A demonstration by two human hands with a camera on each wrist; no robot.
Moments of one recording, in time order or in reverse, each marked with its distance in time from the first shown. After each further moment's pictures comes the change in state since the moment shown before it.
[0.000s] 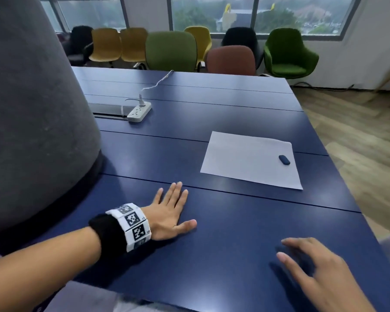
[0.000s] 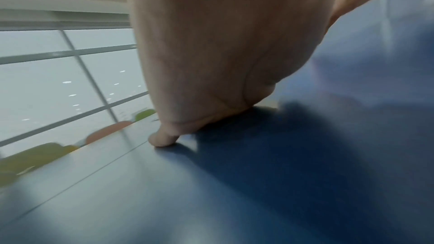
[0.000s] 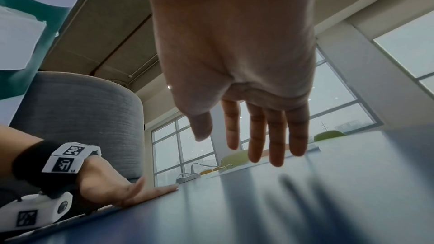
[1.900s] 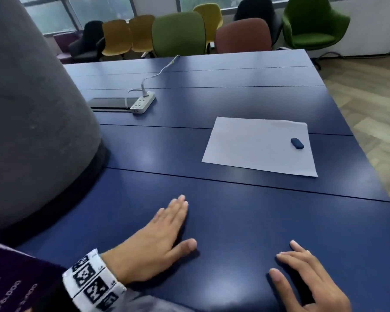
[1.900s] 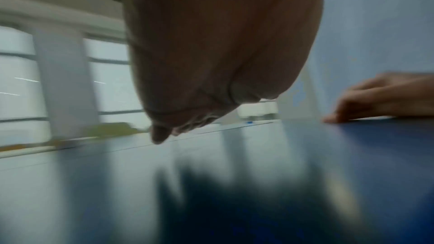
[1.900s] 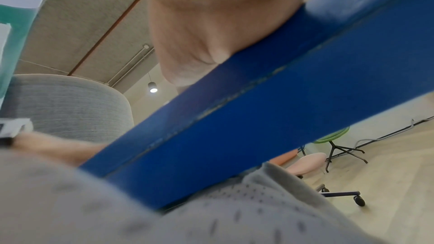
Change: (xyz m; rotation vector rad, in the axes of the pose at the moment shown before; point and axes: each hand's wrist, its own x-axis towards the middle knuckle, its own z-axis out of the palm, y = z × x) left_hand -0.060 0.048 0.020 -0.144 0.112 -0.007; right_hand -0.023 0.011 0.059 0.268 0.396 -0.251
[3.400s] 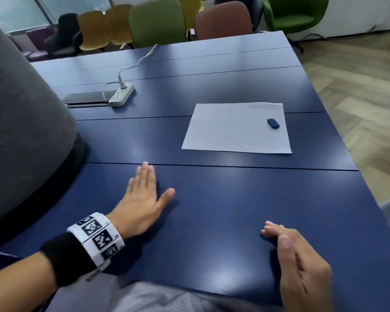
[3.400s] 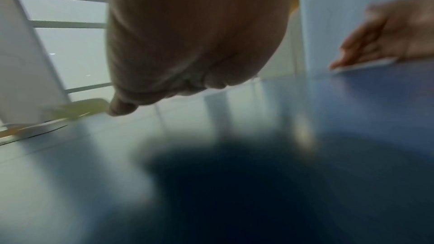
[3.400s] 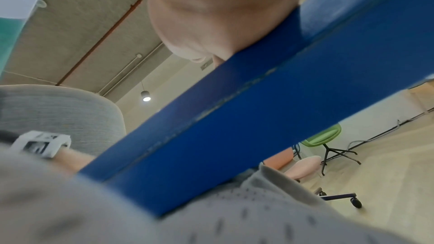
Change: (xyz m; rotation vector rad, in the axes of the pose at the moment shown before) left_hand 0.039 0.001 -0.013 -0.086 0.119 -0.300; right_hand -0.006 -0.012 -0.014 0.312 0.109 0.227
